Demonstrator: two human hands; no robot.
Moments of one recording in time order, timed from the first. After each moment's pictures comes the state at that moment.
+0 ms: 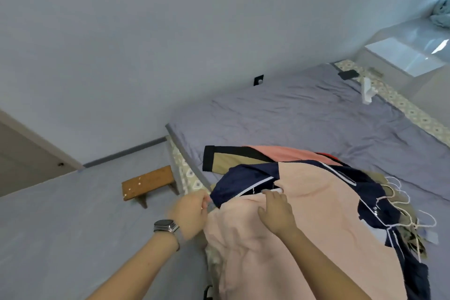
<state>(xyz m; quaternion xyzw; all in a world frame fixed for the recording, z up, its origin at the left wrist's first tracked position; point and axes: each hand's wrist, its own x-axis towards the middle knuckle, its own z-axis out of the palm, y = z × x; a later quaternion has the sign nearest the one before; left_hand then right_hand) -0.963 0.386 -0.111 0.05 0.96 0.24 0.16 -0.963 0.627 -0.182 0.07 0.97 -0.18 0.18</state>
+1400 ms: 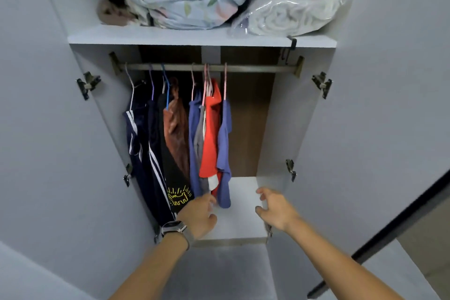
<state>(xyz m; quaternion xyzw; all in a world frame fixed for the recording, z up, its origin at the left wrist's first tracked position) -0.226 -0.207 0.003 -0.74 0.61 0.22 -0.16 -0.438 -0.294 0.006 -0.78 0.55 -0.05 0.29</state>
